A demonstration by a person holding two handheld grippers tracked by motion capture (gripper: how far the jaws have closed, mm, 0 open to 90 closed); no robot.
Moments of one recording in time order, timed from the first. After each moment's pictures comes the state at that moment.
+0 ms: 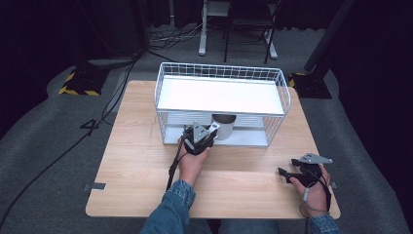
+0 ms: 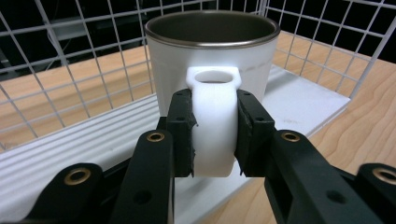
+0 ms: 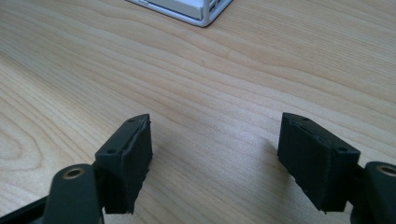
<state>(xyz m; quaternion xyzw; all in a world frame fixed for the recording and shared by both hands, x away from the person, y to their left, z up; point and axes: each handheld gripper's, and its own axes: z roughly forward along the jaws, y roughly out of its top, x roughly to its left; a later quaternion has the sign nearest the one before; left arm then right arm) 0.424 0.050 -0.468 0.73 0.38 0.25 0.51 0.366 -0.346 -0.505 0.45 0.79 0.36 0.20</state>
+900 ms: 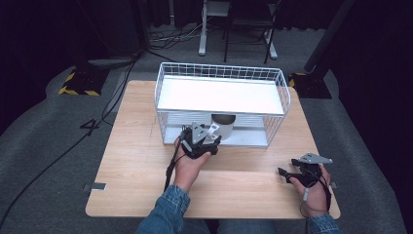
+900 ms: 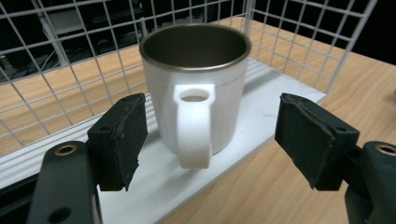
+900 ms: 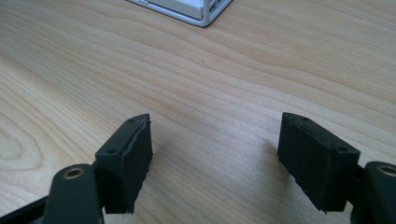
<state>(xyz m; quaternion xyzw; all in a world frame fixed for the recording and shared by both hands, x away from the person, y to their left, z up) 0.400 0.055 -0.438 0.75 0.37 0.24 0.50 0.367 -0.346 -0.504 0.45 0.79 0.36 0.20</state>
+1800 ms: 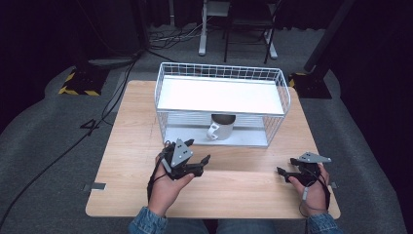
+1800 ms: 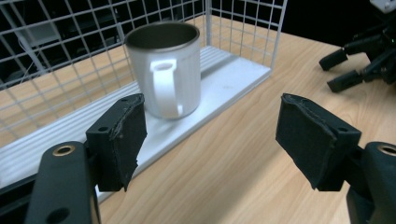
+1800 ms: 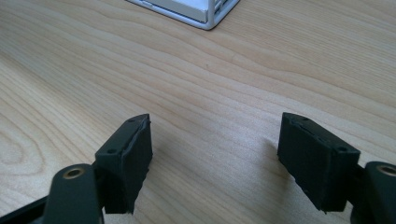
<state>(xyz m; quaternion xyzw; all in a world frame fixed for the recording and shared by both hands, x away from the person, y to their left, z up) 0.332 0.105 -0.422 0.78 0.32 0.23 0.49 0.369 -0.343 -0.504 0.44 0.80 0.36 0.20</state>
